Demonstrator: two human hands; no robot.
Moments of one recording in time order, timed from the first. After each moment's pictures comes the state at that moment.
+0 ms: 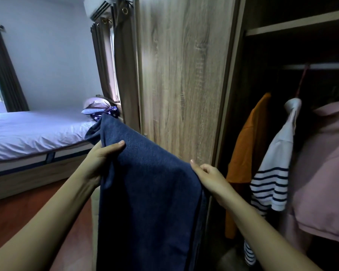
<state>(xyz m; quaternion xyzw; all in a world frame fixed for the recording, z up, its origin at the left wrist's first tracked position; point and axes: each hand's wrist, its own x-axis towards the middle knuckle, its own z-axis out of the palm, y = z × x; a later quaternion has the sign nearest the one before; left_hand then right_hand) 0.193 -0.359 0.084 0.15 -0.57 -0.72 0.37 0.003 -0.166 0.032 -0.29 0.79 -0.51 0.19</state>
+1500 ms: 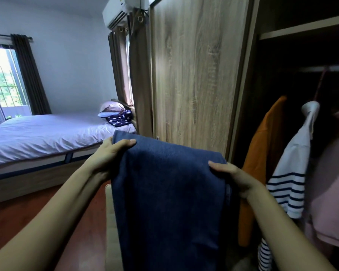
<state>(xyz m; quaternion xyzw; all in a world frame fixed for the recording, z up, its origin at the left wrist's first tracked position) 0.210 -0.364 0.098 0.21 -0.59 -0.70 0.35 0.003 -0.139 0.067 -0.39 0.53 -0.62 0.43</state>
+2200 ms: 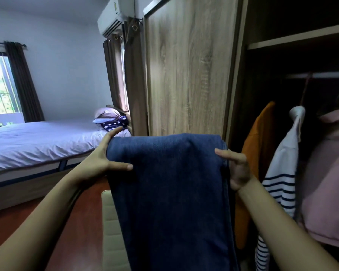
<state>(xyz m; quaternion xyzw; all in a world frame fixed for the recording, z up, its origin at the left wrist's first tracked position) 0.239 -0.365 0.105 0.13 -0.79 -0.50 0.32 0.018 -0.134 0.097 -0.43 0.36 -0.71 0.41</state>
